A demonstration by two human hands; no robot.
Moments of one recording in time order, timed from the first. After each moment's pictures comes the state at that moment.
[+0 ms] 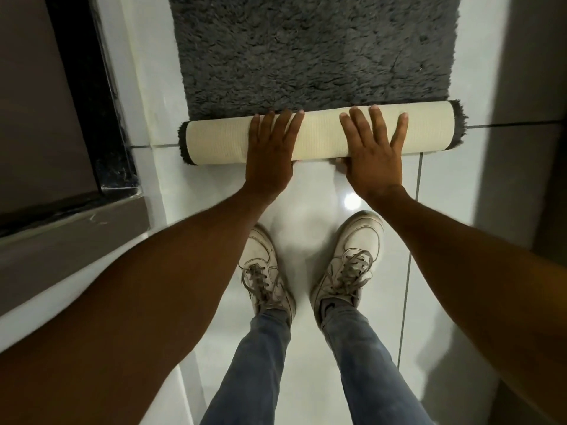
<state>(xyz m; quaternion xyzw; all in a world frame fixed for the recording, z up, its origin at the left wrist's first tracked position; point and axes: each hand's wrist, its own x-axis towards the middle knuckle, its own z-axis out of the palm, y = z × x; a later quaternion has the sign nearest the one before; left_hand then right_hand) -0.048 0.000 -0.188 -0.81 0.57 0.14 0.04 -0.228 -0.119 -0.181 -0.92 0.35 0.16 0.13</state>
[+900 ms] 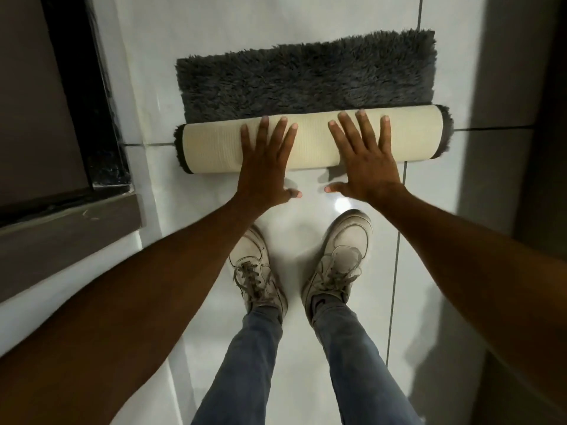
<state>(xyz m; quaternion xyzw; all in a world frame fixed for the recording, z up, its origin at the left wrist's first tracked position) -0.060 0.018 -0.167 -0.77 0.59 0.21 0.08 -0.246 -0.129 -0.167 -0.93 0.25 0.22 0.15</state>
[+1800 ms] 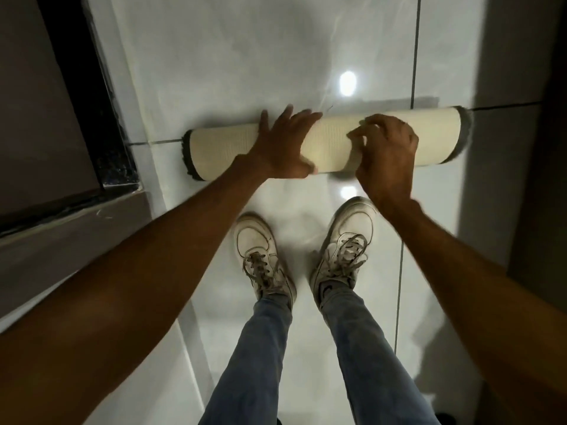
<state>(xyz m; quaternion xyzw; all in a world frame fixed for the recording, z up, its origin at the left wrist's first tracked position) -0.045 -0.030 -0.149 -0.70 0.59 0.40 0.05 -0.254 -0.102 -0.121 -0.83 0.49 -0.05 0.25</state>
